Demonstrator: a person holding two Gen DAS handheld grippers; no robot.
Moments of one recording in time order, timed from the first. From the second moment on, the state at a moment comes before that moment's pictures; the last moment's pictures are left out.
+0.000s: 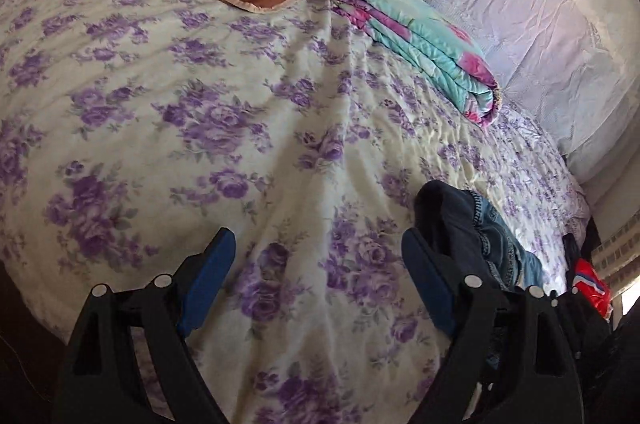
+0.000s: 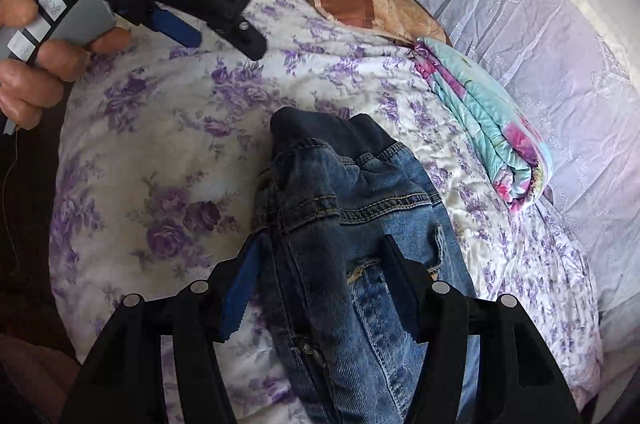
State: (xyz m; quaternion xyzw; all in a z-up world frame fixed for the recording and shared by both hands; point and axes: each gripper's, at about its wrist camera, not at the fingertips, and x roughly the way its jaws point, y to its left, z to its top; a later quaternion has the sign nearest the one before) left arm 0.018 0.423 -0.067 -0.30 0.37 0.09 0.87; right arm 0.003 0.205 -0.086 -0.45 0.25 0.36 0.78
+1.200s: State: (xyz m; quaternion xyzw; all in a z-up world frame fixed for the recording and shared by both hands) left arm 0.100 0.385 -0.069 -0.48 0.43 -0.23 0.73; right arm -0.033 0.159 -0.087 -0.35 0.14 0.27 0.89
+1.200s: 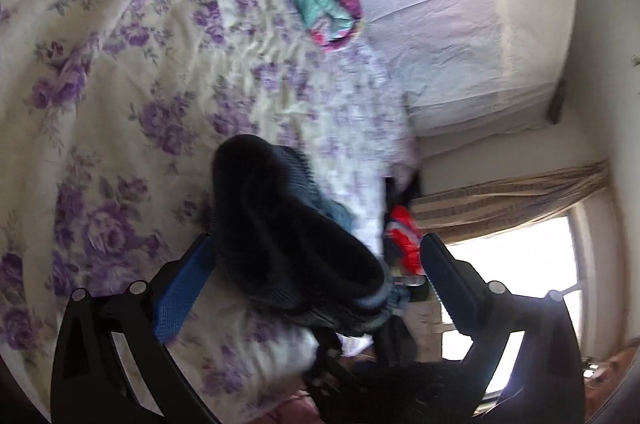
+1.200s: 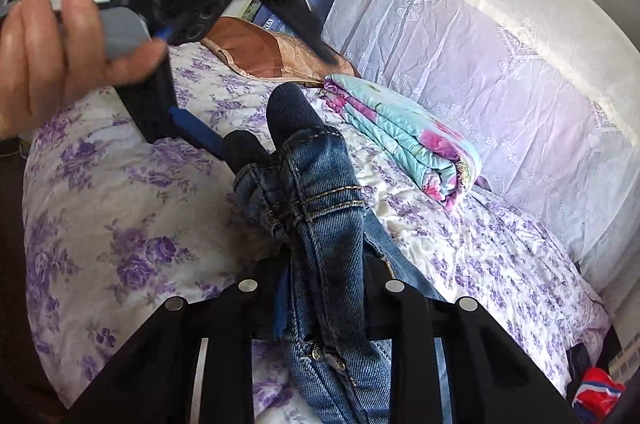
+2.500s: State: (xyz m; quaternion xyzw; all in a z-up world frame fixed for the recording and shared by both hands) left arm 0.124 0.333 -0.014 -0.39 0.46 -0.22 0.77; right arm -0.069 0.190 -0.078 -0.41 0.06 0.23 0.88
